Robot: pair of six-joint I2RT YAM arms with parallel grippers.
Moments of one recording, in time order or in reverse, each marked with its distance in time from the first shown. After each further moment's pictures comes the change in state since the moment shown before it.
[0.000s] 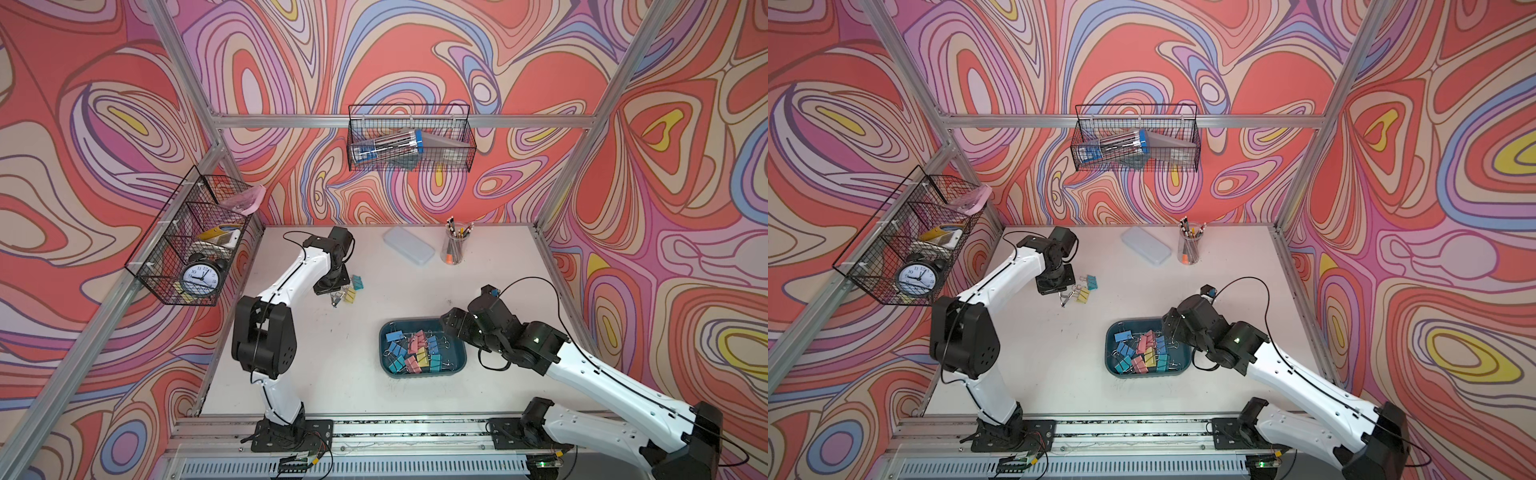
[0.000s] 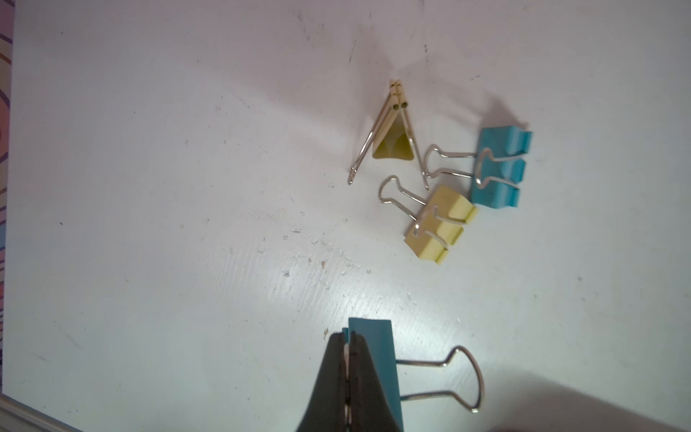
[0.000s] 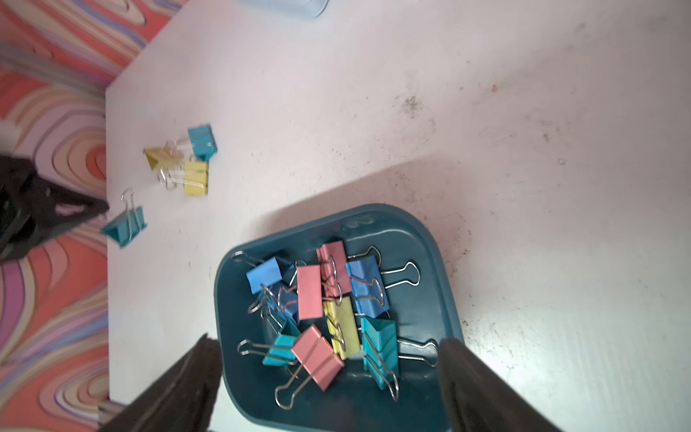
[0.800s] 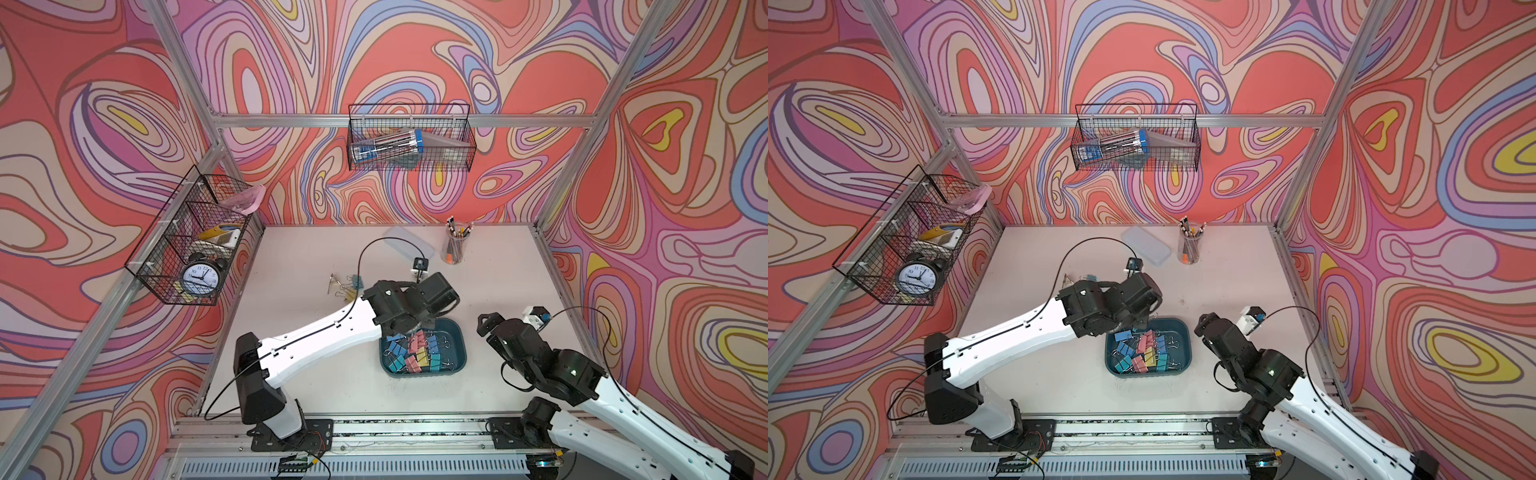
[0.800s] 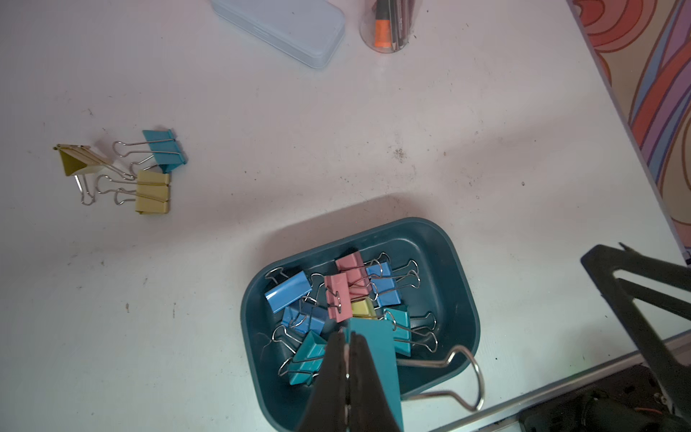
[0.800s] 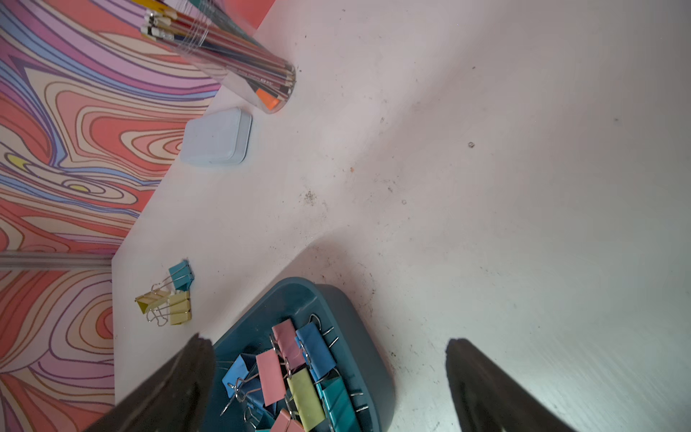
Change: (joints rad) left arm -0.838 -0.076 0.122 0.090 -0.227 -0.165; right arm -0.007 -0.361 -0.193 -0.141 0.307 0.330
